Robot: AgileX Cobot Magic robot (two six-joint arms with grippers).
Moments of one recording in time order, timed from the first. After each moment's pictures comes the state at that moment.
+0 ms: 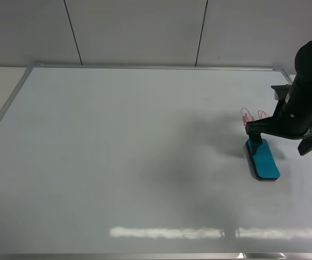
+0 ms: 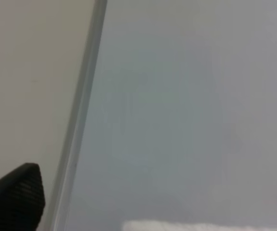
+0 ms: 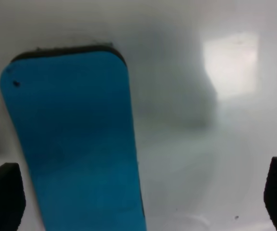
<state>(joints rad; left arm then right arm) 0.09 -0.01 -0.51 -0.03 1.05 0.00 0.18 1.74 -0.91 -0.14 0.80 0.34</state>
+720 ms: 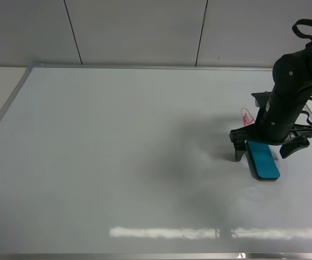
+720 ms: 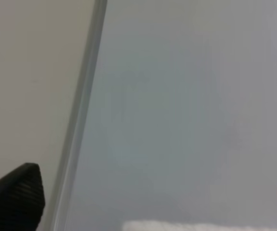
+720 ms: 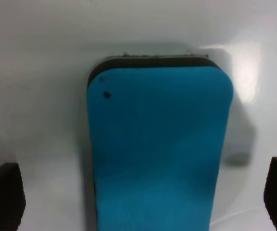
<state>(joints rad) 0.09 -0.01 -0.51 -0.03 1.05 0.00 0.26 1.82 -0.91 -0.13 0.73 0.34</state>
